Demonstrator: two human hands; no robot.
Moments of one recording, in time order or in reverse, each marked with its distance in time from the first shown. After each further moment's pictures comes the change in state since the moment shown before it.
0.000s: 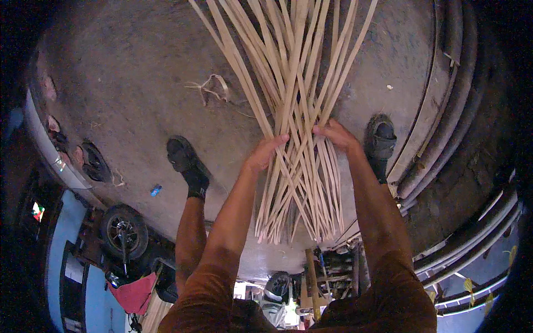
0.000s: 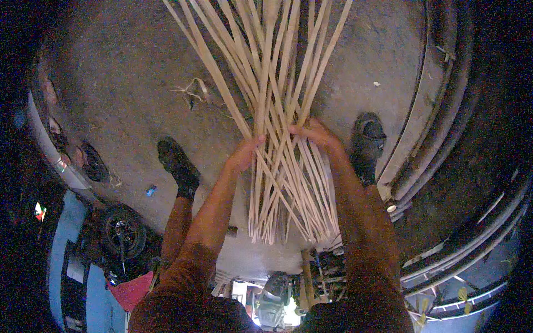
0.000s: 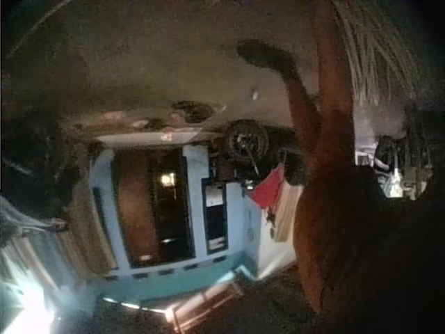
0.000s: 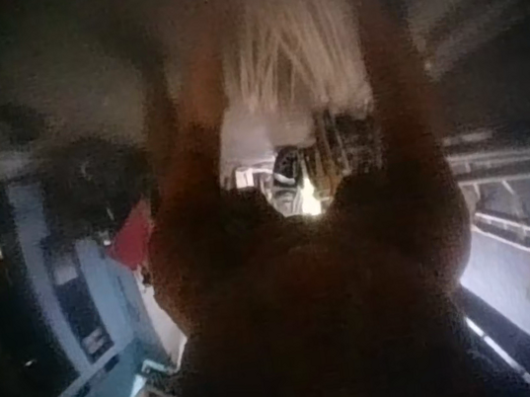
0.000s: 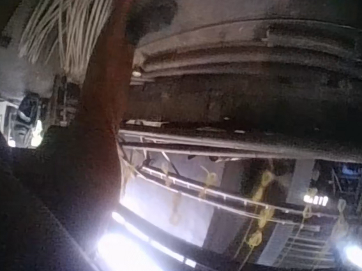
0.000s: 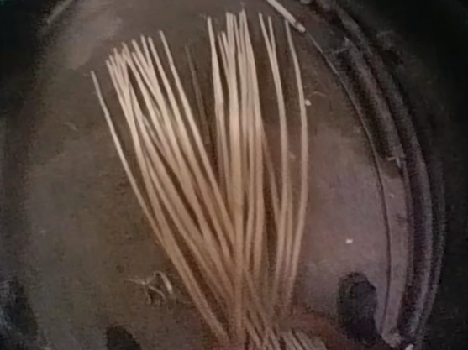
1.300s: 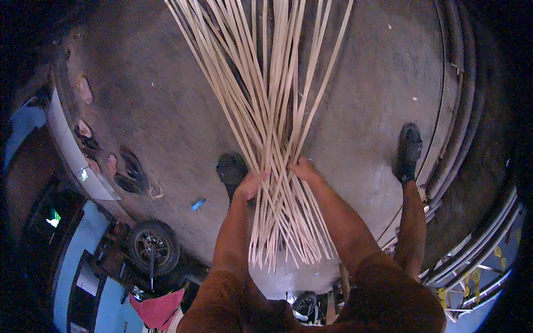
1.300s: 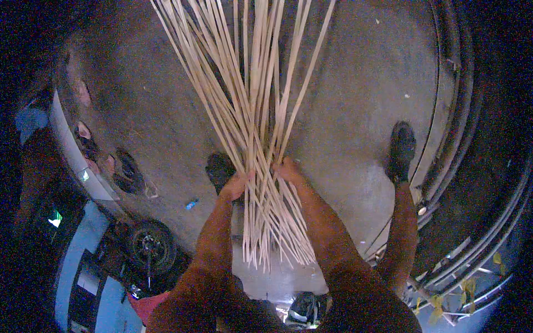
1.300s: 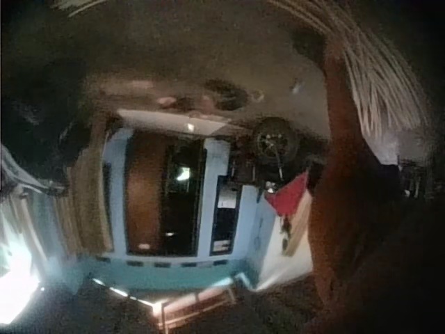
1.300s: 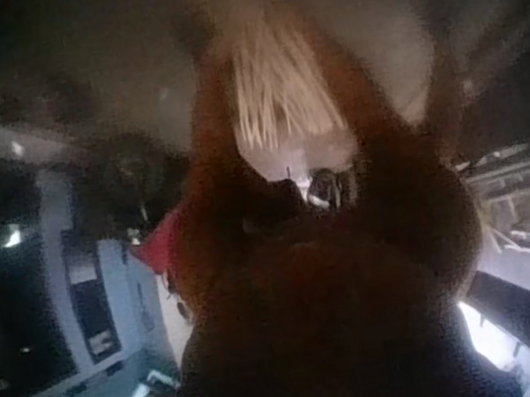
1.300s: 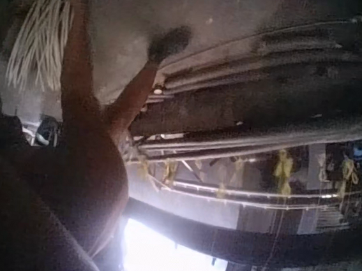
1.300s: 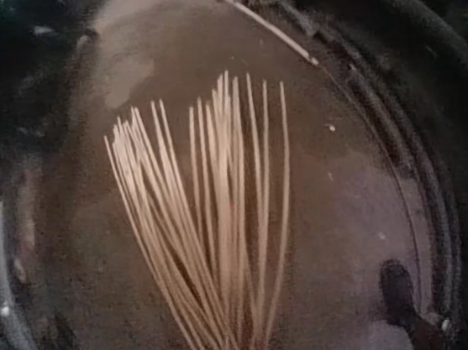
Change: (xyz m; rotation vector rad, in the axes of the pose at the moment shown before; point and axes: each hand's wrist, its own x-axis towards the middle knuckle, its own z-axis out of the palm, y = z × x) left_hand -0.139 0.024 -0.187 0.266 0.116 0.030; right_hand 0.068 0.053 0.253 -0.247 0.200 0.118
